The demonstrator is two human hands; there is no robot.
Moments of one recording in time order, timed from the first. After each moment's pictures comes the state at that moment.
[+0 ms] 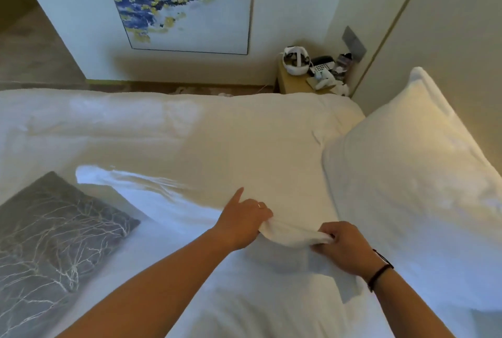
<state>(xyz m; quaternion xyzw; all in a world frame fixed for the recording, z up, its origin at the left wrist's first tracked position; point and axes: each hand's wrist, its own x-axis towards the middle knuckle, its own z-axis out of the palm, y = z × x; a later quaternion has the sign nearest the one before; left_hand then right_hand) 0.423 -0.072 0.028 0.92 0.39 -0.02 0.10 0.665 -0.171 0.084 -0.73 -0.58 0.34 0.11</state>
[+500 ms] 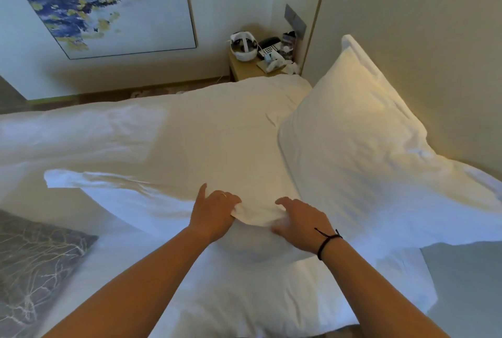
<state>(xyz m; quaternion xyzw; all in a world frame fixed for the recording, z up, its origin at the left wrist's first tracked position) 0.503 -0.095 0.011 0.88 0.46 -0.05 0.10 0.713 -0.206 0.063 -0.77 -0.59 0.26 0.02</state>
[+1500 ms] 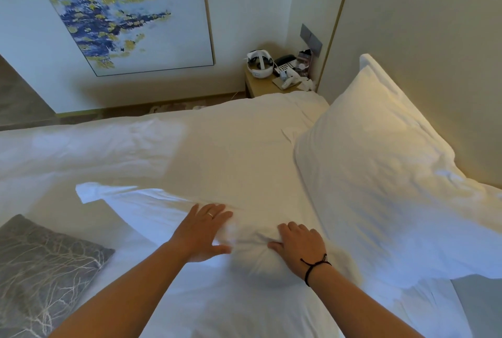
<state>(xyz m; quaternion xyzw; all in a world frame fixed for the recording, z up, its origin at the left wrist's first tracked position) 0.423 -0.065 0.012 0.91 0.39 -0.12 0.09 0.678 -0.179 0.002 -0.74 -0.66 0.12 -0.03</state>
